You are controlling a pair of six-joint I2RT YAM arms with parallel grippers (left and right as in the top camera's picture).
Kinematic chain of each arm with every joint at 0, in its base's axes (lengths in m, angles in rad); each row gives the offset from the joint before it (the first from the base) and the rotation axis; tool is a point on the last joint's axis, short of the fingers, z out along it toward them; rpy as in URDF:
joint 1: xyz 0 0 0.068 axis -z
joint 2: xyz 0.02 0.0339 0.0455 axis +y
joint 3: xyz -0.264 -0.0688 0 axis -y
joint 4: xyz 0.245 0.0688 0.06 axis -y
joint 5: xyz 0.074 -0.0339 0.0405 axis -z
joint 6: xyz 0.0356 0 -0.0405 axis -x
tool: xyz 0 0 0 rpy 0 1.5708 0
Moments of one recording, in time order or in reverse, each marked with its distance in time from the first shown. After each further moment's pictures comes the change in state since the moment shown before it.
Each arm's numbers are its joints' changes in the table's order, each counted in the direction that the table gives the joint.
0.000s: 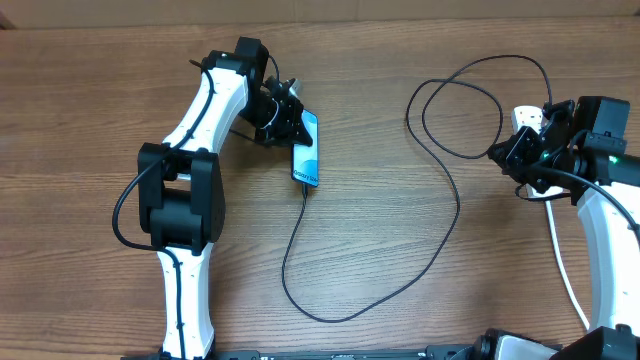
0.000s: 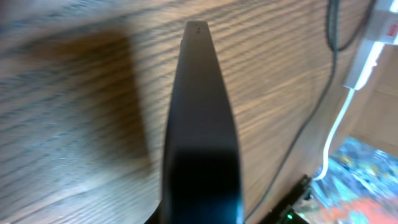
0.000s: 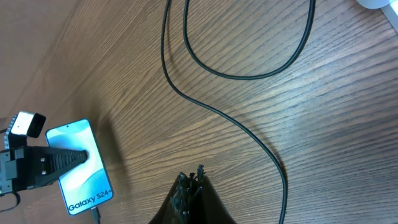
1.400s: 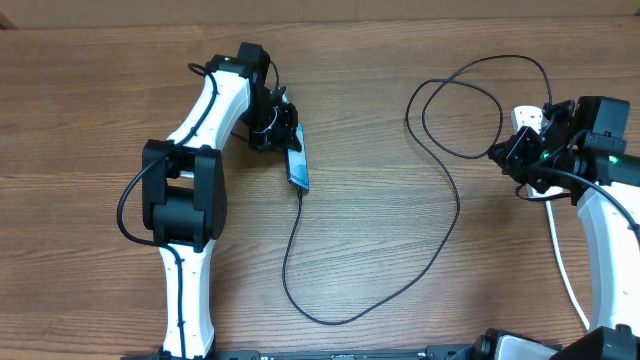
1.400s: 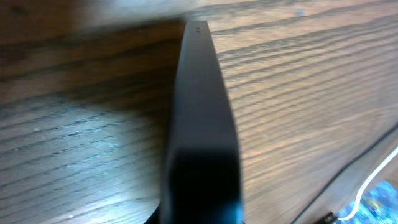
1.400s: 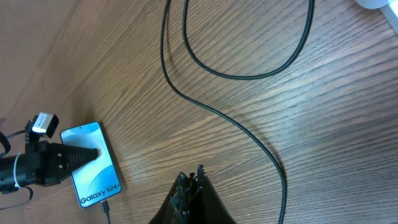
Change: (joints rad) left arm 0.000 0.030 -0.019 0.023 -0.163 0.131; right arm 0.000 0.000 0.000 0.000 0.005 0.000
